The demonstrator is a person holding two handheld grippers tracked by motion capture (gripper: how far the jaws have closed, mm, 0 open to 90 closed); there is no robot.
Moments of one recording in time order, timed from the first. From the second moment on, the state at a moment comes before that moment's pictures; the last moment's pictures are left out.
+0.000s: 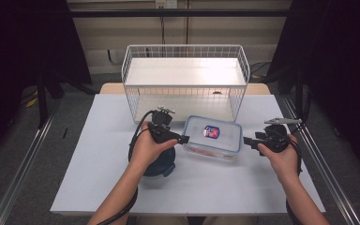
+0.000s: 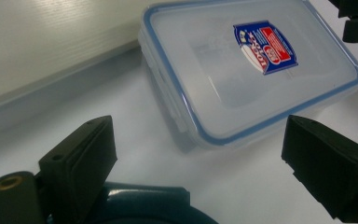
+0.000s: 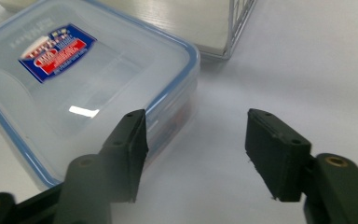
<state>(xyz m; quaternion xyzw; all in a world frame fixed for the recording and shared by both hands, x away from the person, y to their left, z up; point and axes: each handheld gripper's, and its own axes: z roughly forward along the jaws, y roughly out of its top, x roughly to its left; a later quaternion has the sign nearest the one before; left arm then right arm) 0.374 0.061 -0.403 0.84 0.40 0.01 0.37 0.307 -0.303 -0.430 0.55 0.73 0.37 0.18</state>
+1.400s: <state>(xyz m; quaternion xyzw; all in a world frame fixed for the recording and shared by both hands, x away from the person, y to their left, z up) 0.423 0.046 -0.435 0.81 0.45 -0.09 0.37 0.316 -0.295 -0.448 0.63 0.63 0.45 0.00</state>
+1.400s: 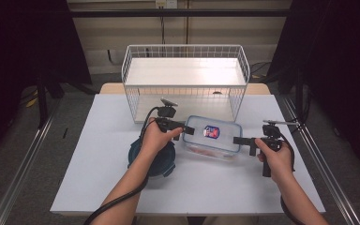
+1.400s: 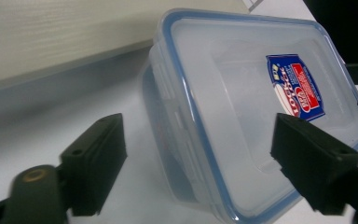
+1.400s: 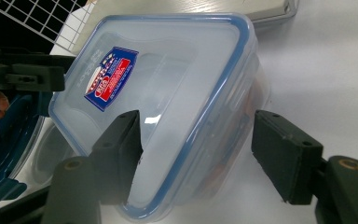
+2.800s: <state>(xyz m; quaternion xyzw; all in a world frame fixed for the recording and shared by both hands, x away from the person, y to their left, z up) 0.427 0.033 -0.441 0.77 0.50 -0.16 0.36 0.313 -0.300 -0.456 0.68 0.56 0.46 -0.08</state>
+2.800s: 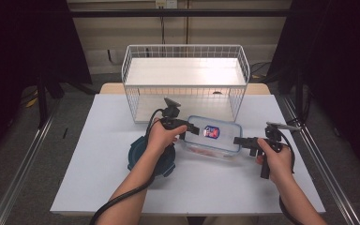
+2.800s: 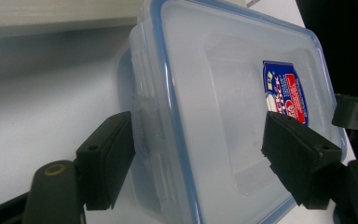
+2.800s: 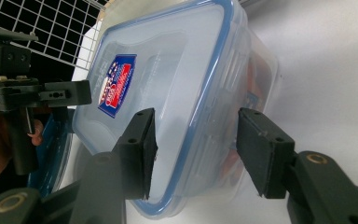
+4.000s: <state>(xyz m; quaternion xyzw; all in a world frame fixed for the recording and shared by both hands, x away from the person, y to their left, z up) 0.423 0.030 -0.437 0.75 0.53 -0.18 0.35 0.312 -0.308 -0.461 0.70 0.51 0.48 -0.12</state>
